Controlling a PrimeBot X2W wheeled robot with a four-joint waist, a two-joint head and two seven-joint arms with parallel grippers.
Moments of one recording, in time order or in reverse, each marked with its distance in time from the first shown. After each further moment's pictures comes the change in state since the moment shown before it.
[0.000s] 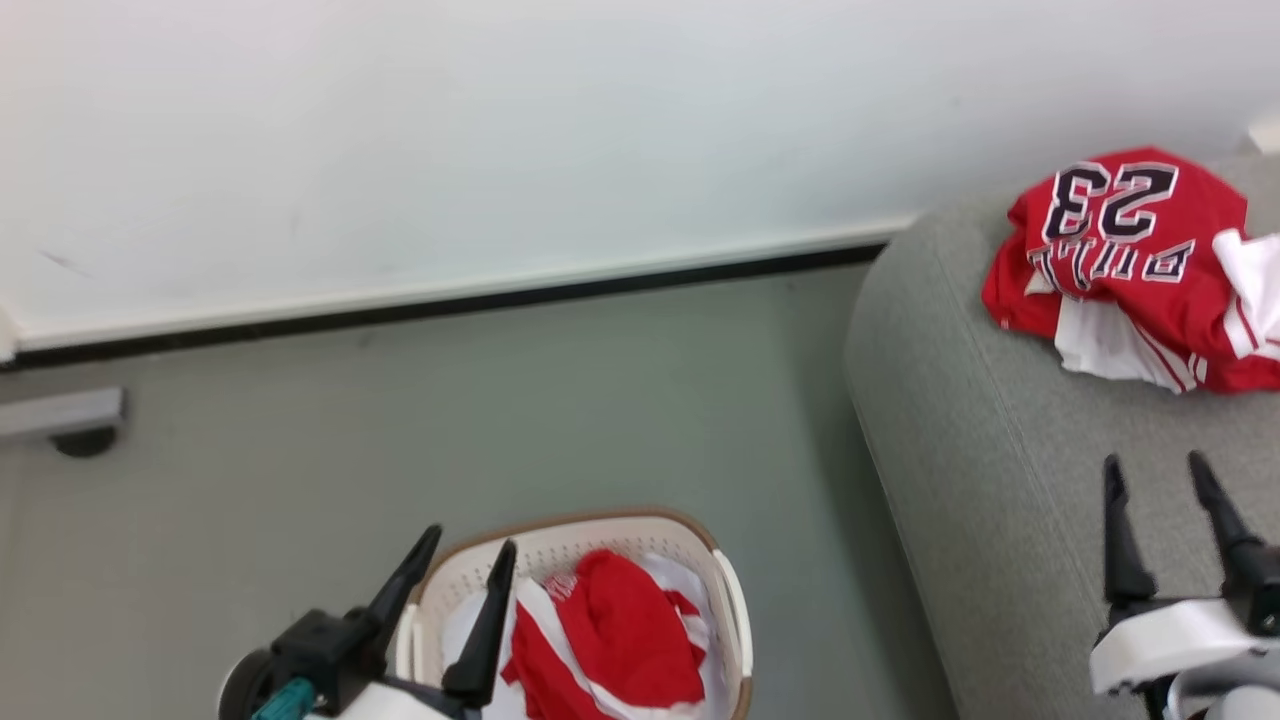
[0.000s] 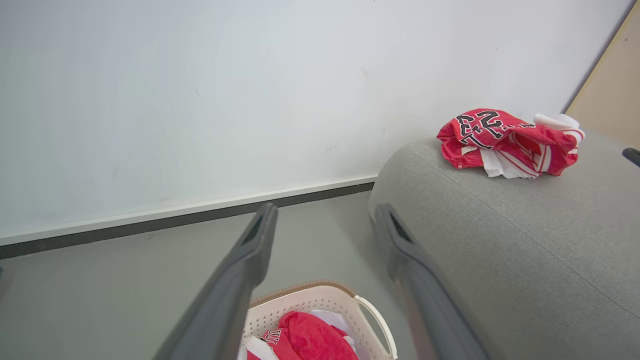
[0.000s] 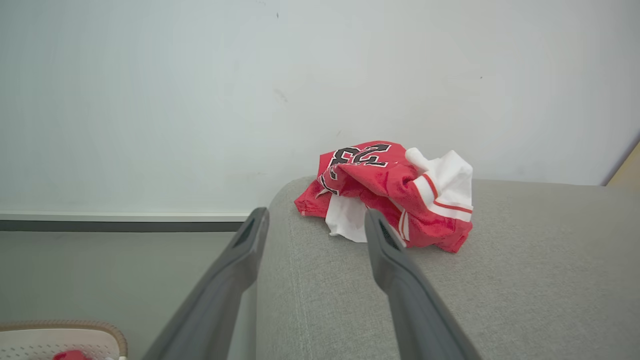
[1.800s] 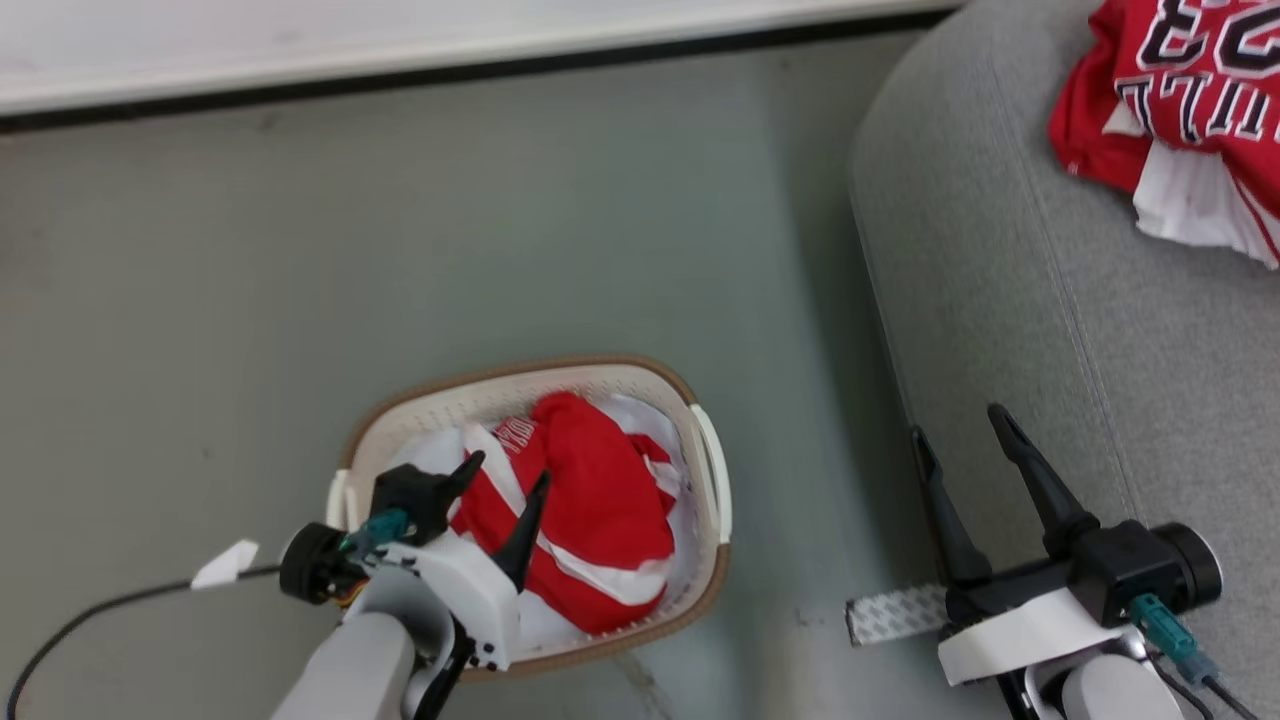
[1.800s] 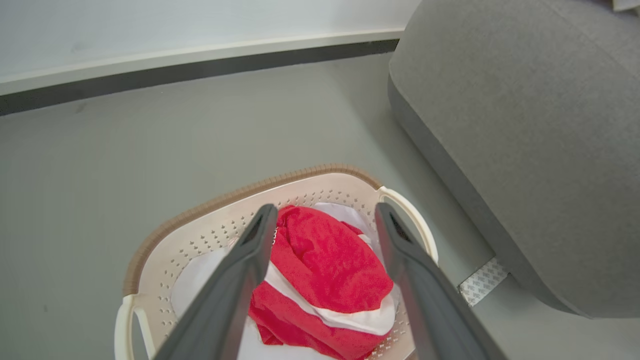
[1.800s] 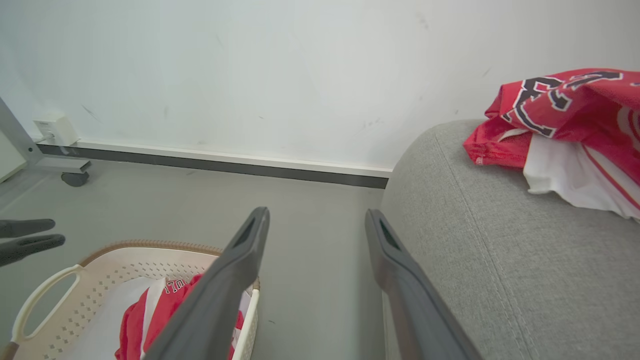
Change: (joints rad) left arm -0.351 -0.194 0.085 0.583 0.204 -0.259 0.069; right arm 0.011 0.030 0.330 -0.169 0.115 0.000 -0.003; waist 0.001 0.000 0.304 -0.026
